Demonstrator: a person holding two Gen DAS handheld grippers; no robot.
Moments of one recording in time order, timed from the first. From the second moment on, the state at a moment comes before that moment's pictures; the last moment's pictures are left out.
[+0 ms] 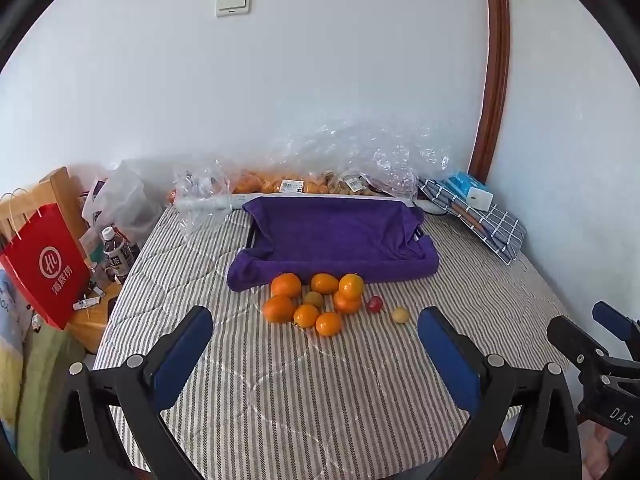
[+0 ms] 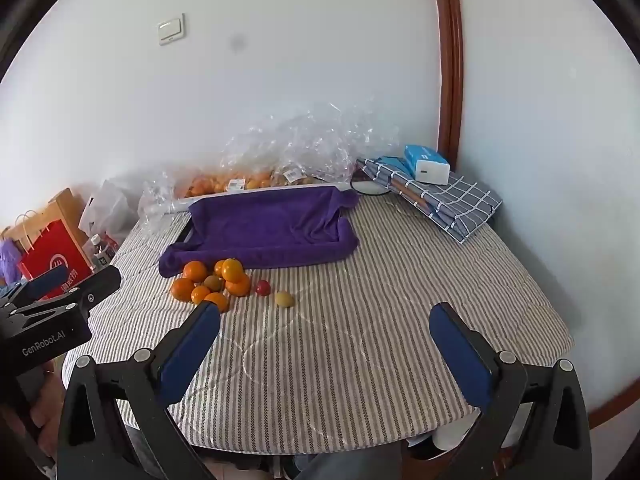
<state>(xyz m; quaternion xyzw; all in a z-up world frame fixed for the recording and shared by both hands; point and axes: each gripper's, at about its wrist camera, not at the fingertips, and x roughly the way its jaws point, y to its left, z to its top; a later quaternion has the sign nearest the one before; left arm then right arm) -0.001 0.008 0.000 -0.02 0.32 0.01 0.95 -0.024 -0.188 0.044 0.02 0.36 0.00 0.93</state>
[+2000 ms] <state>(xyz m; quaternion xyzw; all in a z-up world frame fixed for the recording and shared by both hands) -0.006 0.020 0.001 -0.03 0.31 0.02 0.95 -0.022 -0.171 0.052 0.01 0.35 0.01 0.94</state>
